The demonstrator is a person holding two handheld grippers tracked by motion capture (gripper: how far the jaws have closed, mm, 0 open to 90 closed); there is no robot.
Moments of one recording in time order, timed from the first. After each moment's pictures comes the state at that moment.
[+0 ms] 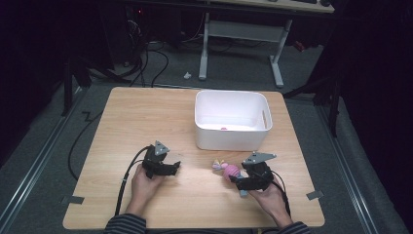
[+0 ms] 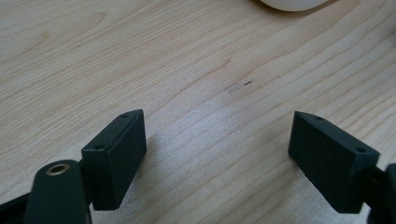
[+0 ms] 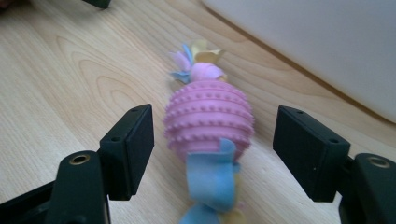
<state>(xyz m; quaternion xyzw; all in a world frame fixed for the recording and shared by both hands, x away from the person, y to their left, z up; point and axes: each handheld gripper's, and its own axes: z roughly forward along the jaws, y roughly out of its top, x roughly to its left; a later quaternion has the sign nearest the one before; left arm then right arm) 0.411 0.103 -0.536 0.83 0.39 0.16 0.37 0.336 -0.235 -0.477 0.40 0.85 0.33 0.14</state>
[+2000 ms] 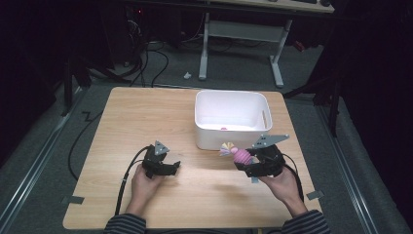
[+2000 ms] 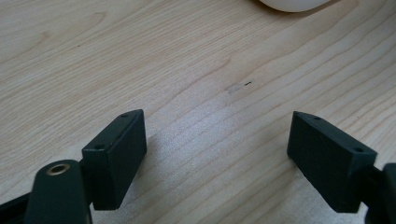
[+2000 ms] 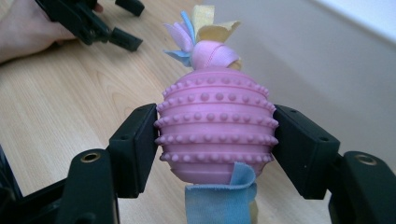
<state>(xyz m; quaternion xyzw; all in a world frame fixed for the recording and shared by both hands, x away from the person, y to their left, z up) 0.411 0.103 -0.536 0.83 0.39 0.16 0.37 0.347 -0.251 -0.401 0.36 0.86 0.35 0.14</state>
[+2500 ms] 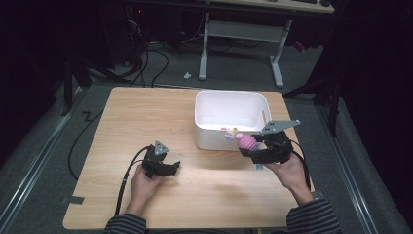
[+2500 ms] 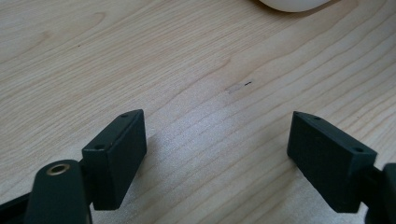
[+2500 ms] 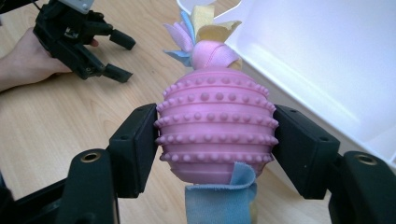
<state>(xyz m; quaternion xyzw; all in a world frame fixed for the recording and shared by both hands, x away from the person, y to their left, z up) 0.411 0.104 -0.536 0.83 0.39 0.16 0.37 0.364 -0.260 -0.364 0.35 0.85 0.36 0.16</state>
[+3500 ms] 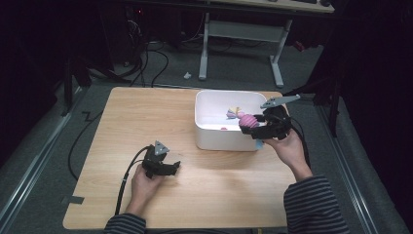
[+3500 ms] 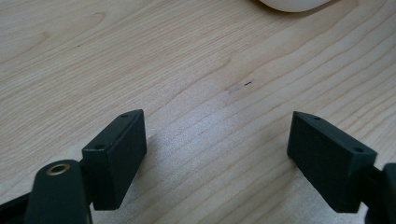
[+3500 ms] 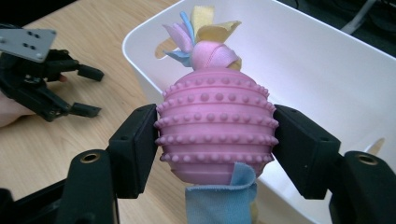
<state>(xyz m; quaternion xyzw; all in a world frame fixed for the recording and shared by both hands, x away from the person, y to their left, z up) 0.411 0.104 -0.536 0.83 0.39 0.16 0.37 0.415 -0.264 -0.341 0.39 0.83 0.36 0.16</state>
